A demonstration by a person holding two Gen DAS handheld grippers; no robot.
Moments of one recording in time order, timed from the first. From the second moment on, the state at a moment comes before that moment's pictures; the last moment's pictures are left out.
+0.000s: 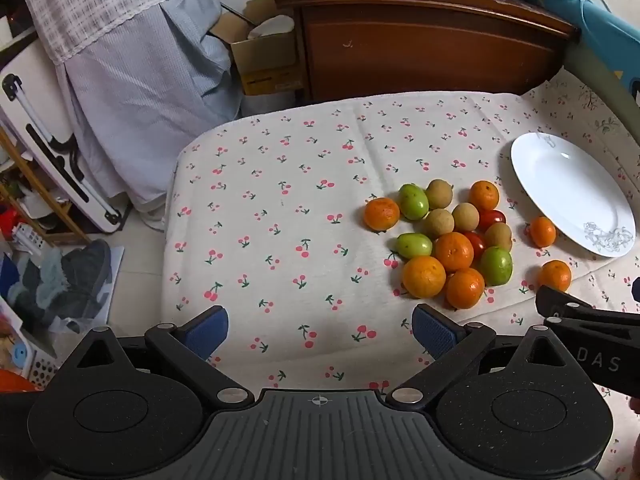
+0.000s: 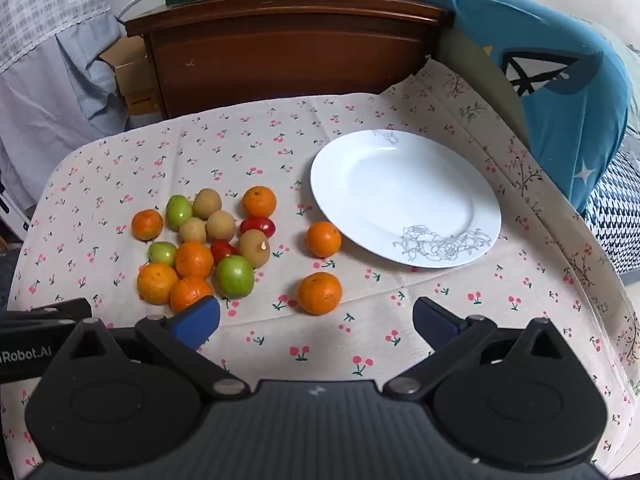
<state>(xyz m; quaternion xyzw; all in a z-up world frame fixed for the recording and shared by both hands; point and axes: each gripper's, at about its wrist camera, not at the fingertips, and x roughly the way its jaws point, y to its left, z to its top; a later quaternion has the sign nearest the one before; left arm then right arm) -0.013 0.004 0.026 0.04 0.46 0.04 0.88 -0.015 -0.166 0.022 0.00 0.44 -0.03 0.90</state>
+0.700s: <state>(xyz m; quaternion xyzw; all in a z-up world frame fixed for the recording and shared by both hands) -0.014 -0.002 0.024 0.06 0.46 0.05 0.89 -0.014 -0.165 0.022 0.01 0.43 -0.04 0.90</state>
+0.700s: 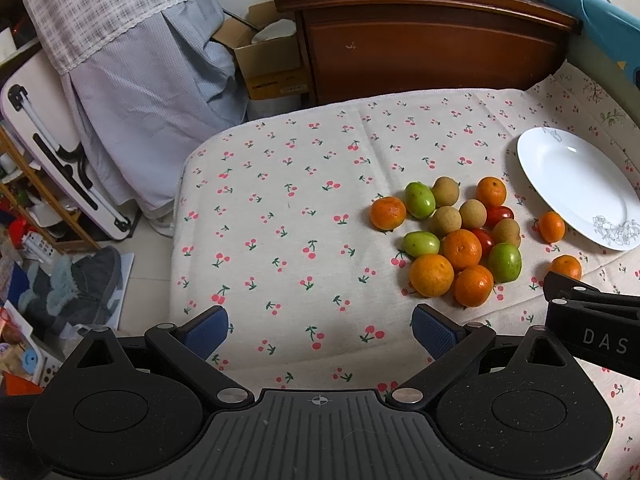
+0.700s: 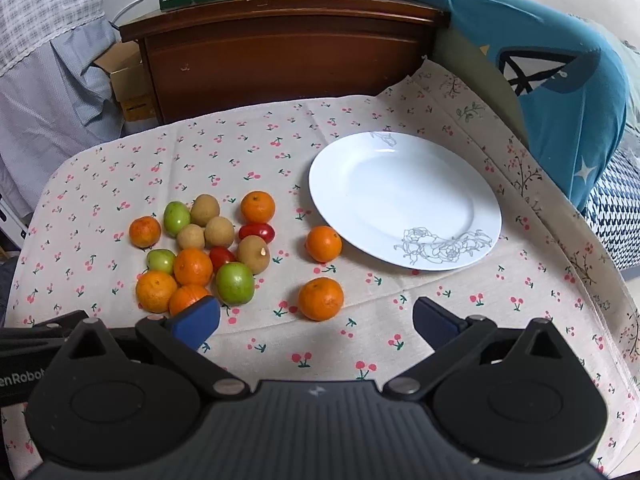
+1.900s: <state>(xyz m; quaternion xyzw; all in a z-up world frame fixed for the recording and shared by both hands) -0.015 -0.002 0.026 0.05 0.44 0.03 0.90 -0.016 -0.175 0.024 0.02 0.43 -0.02 0.90</state>
